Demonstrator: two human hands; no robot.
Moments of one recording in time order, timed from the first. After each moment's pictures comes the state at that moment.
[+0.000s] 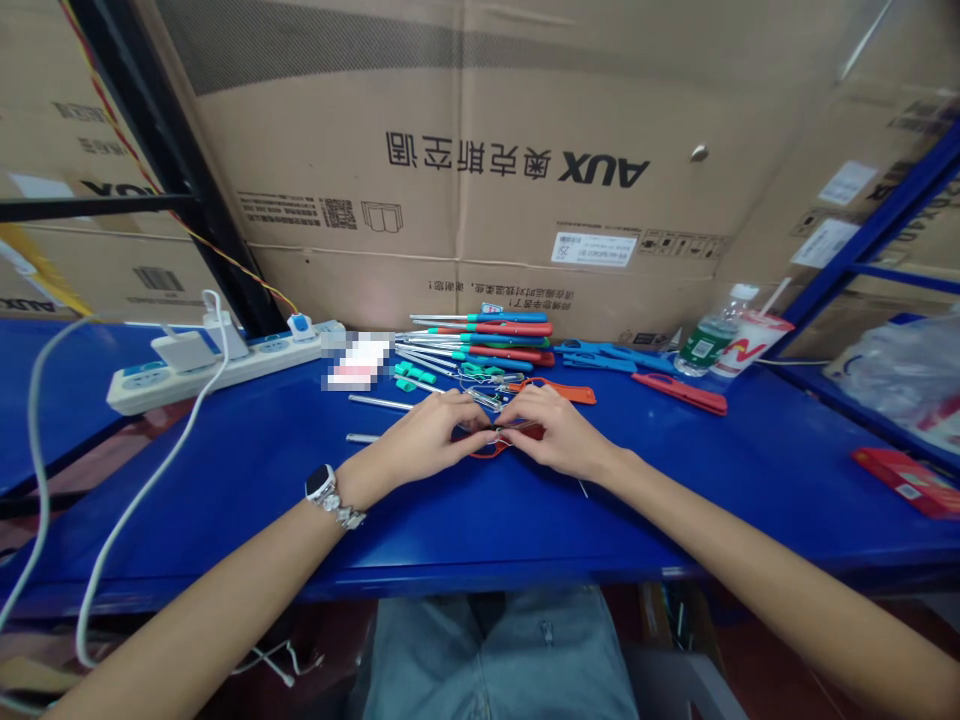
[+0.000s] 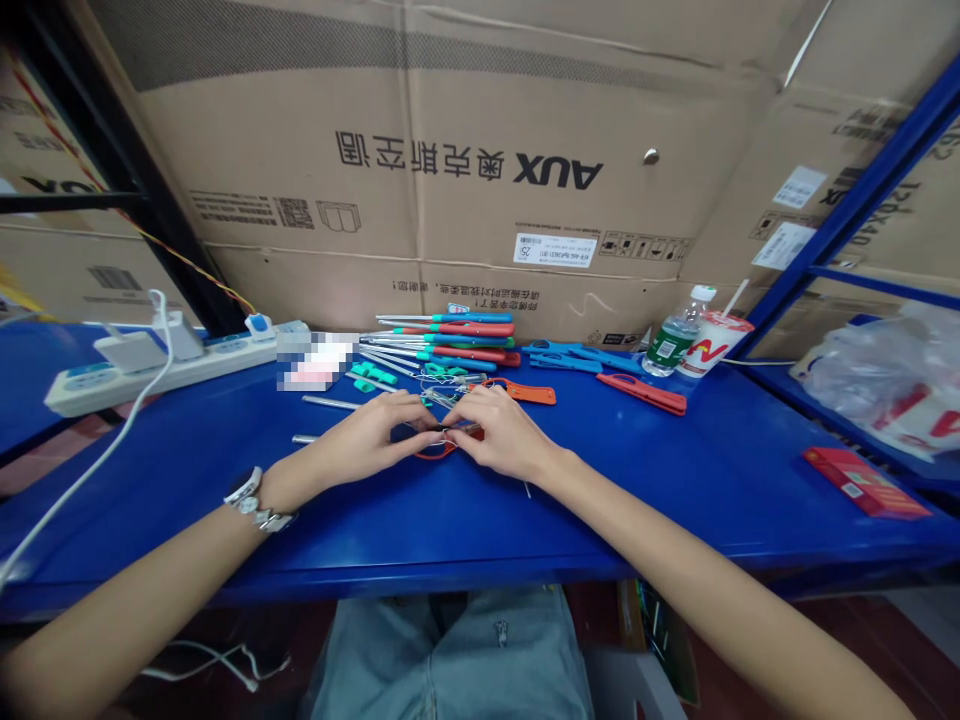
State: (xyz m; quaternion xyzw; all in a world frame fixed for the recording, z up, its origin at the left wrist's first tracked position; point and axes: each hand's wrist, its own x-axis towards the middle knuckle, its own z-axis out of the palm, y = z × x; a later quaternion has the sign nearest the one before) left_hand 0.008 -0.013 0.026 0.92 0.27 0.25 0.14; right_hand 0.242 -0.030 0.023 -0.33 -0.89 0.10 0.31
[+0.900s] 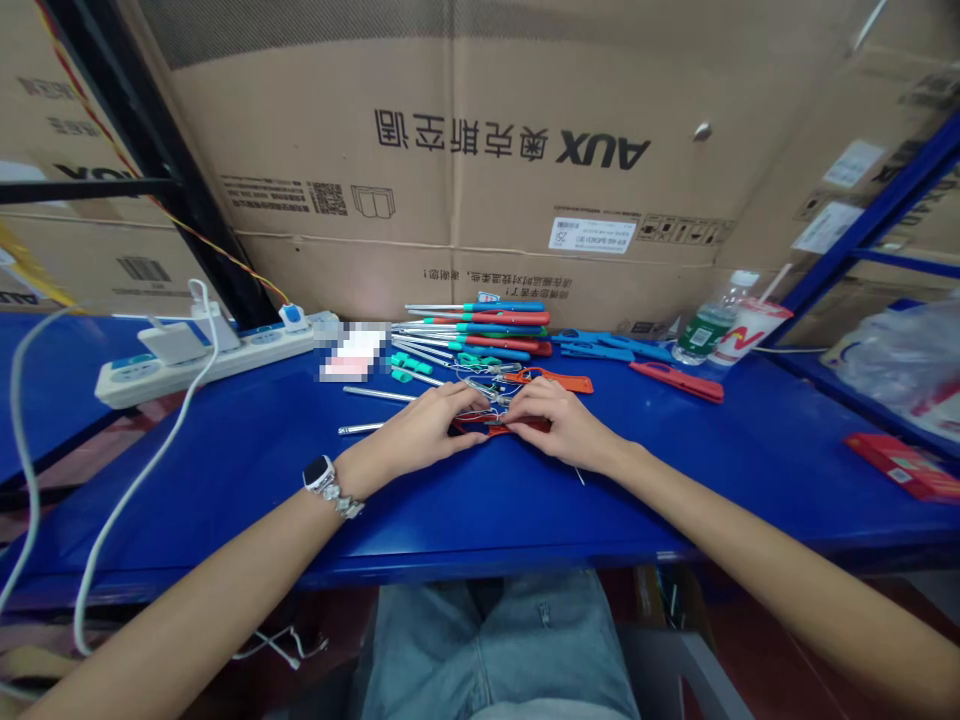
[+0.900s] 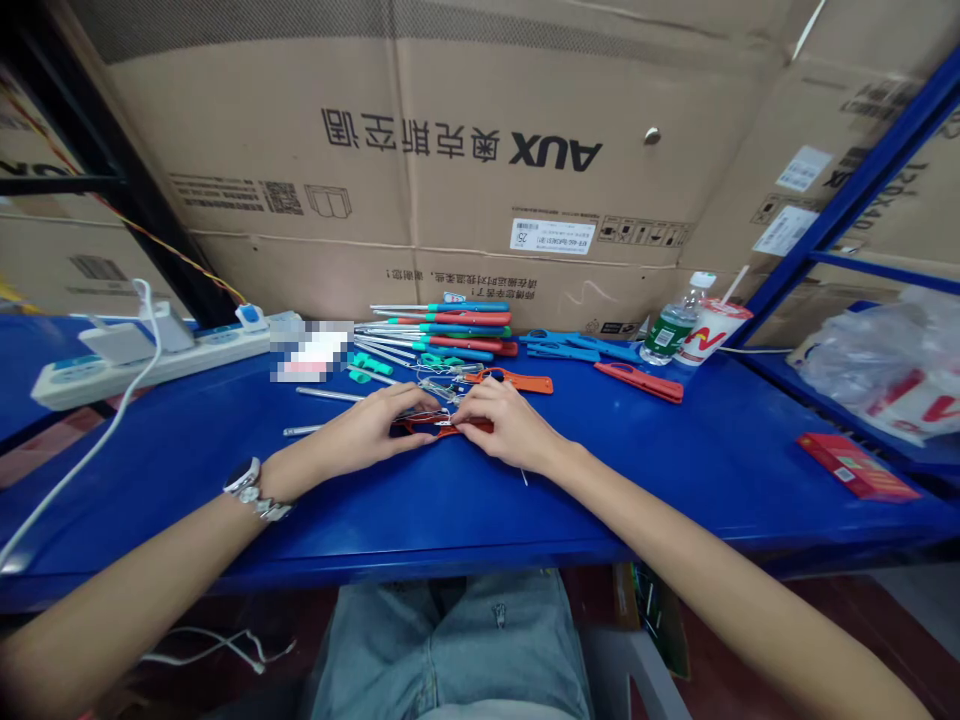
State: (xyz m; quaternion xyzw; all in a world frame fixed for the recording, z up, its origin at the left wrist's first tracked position) left_hand 0.007 -0.010 0.019 0.91 0.31 0.21 0.16; right_hand 0.258 -0.031 0.015 -0.32 -0.90 0.08 0.30
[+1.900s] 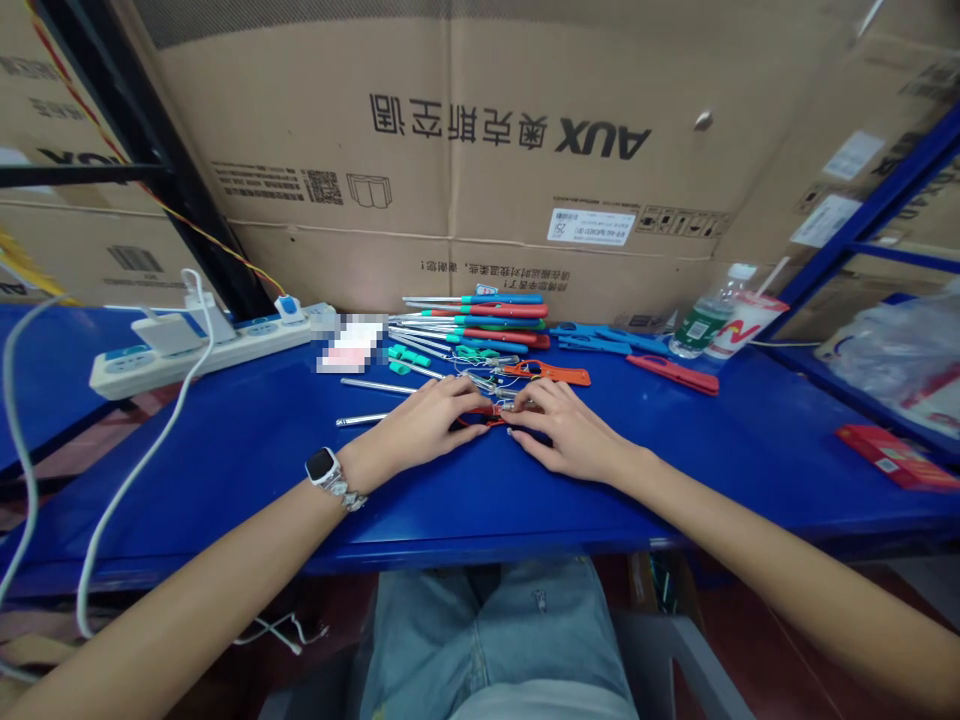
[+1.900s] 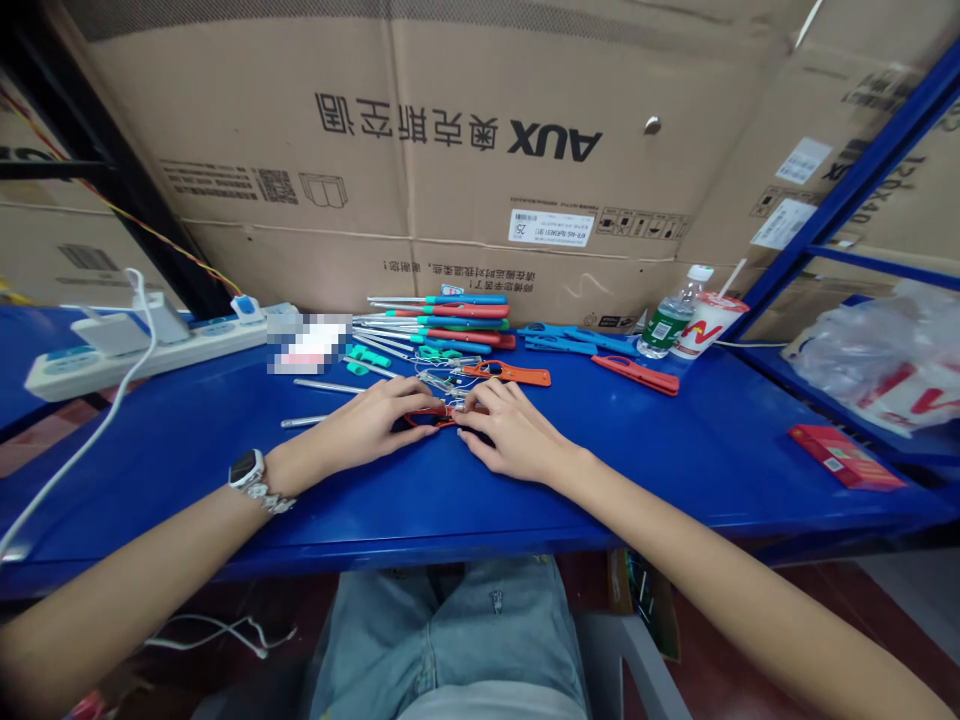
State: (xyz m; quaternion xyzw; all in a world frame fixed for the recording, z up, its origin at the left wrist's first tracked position) left_hand 0.009 -0.012 0.016 0.94 0.26 0.20 0.05; right_hand 0.262 -0.056 0.017 -0.33 -0.92 -0.03 0.20
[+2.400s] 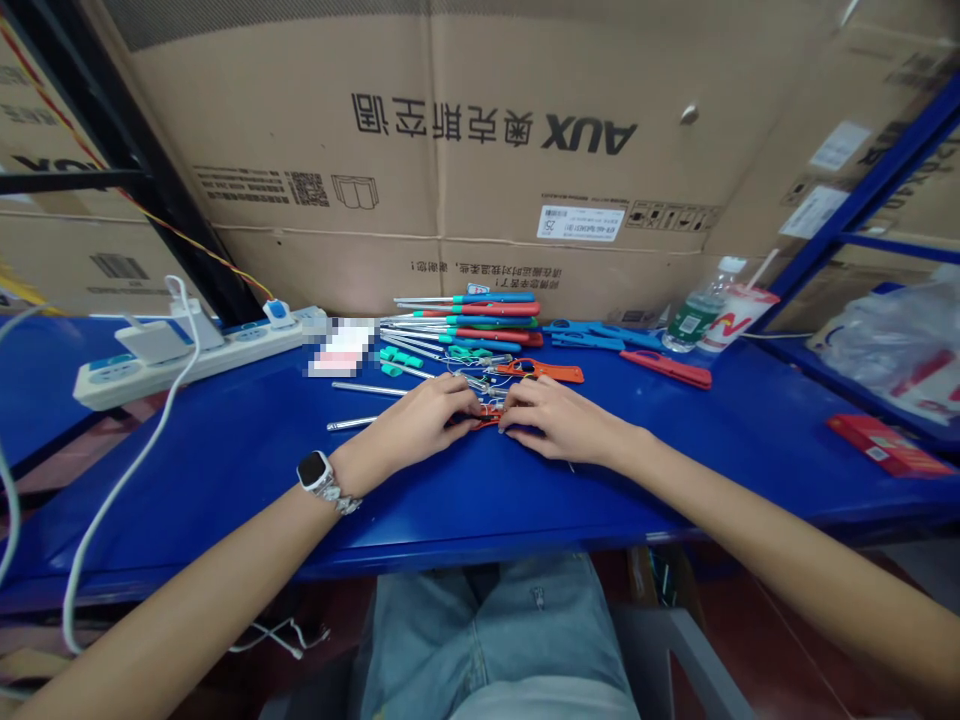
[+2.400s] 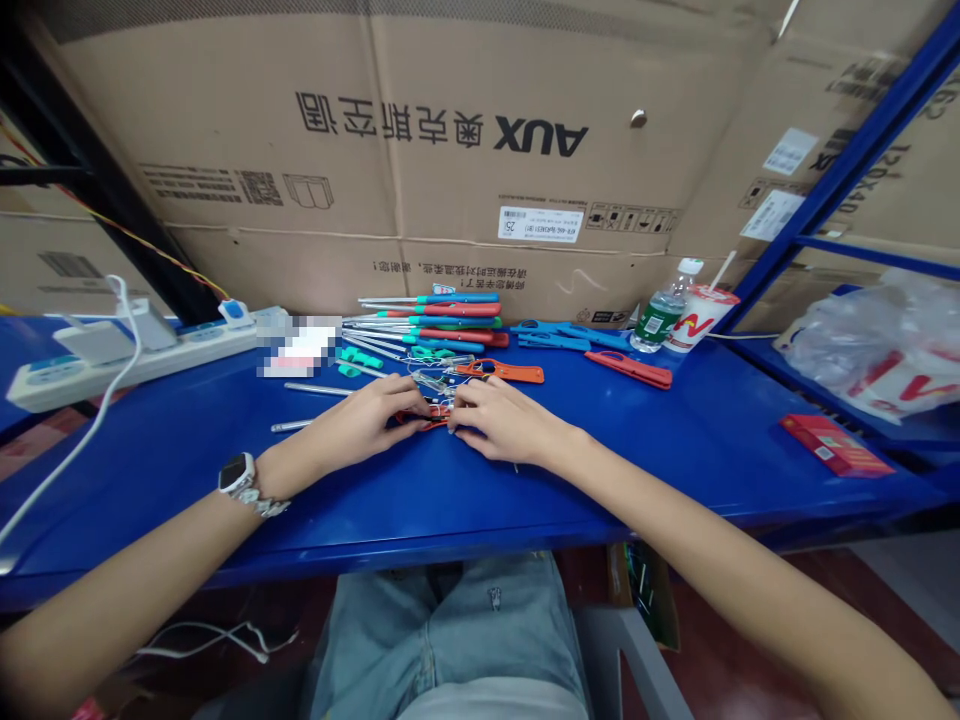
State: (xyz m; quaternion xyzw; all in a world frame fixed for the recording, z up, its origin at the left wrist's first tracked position) left_hand 0.014 -0.008 0.019 0.94 0.25 0.21 0.06; right_hand 0.266 -0.040 0.031 -0.28 -0.95 -0.02 0.13
